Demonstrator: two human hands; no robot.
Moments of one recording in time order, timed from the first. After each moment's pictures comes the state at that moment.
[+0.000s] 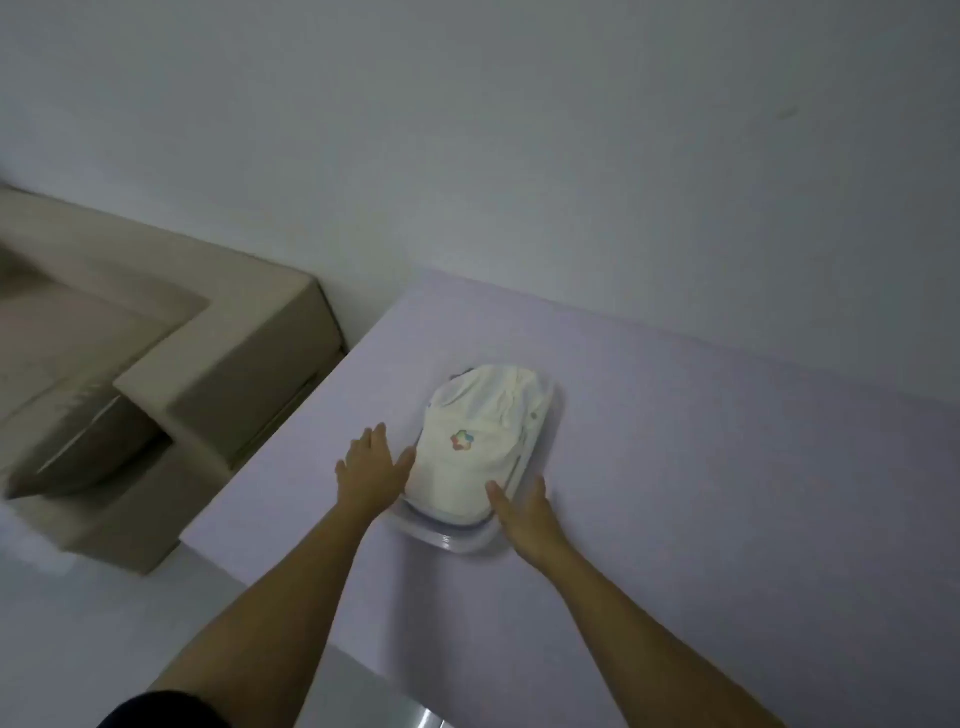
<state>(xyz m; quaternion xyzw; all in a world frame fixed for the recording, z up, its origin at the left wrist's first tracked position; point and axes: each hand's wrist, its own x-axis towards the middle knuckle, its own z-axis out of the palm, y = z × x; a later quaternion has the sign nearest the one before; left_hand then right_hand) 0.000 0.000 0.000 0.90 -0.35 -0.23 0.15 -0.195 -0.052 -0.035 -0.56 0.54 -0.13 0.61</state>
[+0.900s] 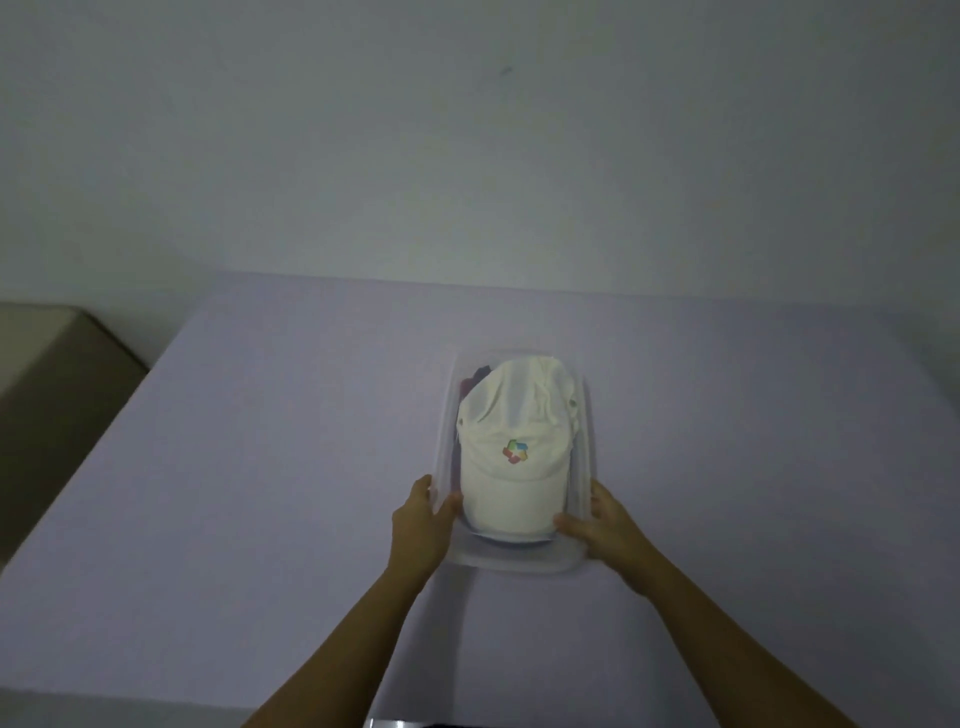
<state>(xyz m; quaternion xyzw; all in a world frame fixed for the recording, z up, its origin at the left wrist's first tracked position) -0.233 -0.005 -0.019 0.75 -0.40 -0.44 0.28 -0.458 -0.031 -0.028 -0.46 0.58 -0.26 0.61</state>
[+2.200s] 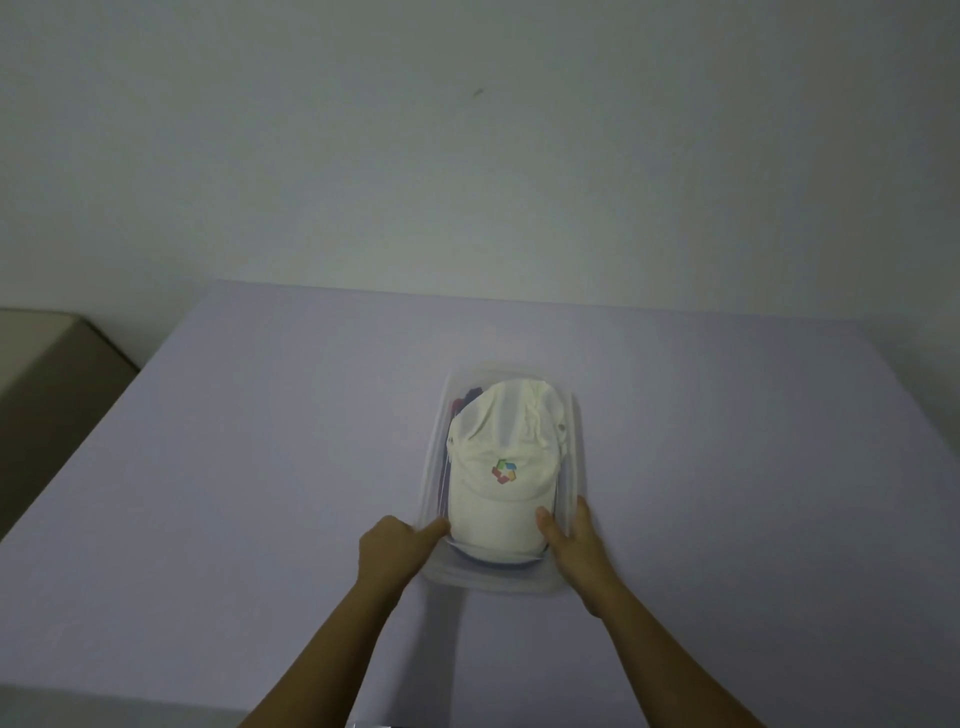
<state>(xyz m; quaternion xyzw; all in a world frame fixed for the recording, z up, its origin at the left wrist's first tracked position) -0.263 0.006 -0.004 0.82 -0.33 -0.42 0.21 -0.471 -0.020 -0.054 -0.43 0.65 -0.28 0.57</state>
